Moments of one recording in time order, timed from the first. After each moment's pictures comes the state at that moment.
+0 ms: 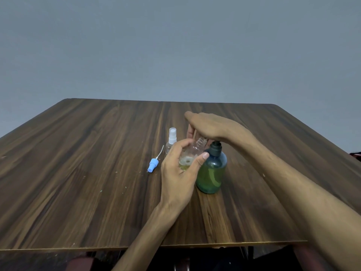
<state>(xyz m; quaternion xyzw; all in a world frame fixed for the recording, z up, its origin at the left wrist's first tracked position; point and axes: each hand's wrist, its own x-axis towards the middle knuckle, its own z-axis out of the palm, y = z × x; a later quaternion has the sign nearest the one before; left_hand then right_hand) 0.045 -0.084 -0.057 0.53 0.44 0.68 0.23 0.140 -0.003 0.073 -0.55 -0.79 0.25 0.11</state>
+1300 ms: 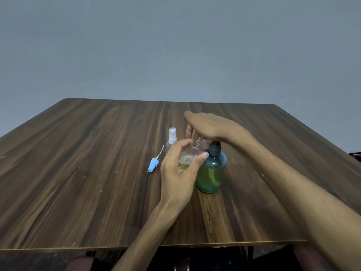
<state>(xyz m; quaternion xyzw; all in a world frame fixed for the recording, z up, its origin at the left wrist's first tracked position) 0.045 -0.085 -0.057 0.53 0.43 0.68 0.25 0.141 0.002 0.071 -0.54 -0.80 0.23 0.11</state>
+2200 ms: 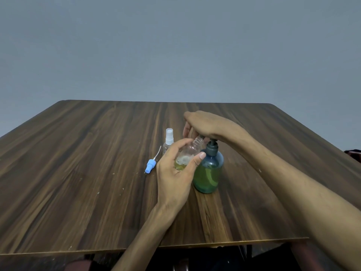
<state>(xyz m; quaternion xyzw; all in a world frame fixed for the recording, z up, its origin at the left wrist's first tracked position) 0.047 -0.092 -0.049 0.52 0.42 0.70 0.26 0.142 0.004 0.073 -0.53 -0.80 0.25 0.13</state>
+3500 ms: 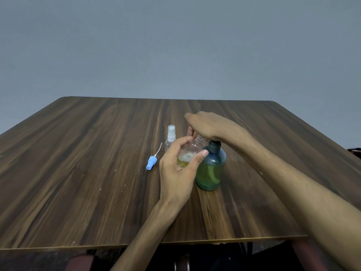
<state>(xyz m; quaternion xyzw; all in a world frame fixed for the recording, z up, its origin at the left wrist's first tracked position) 0.047 -0.091 -0.050 0.52 0.43 0.69 0.25 0.142 0.002 0.067 -0.55 -0.80 0.22 0.11</state>
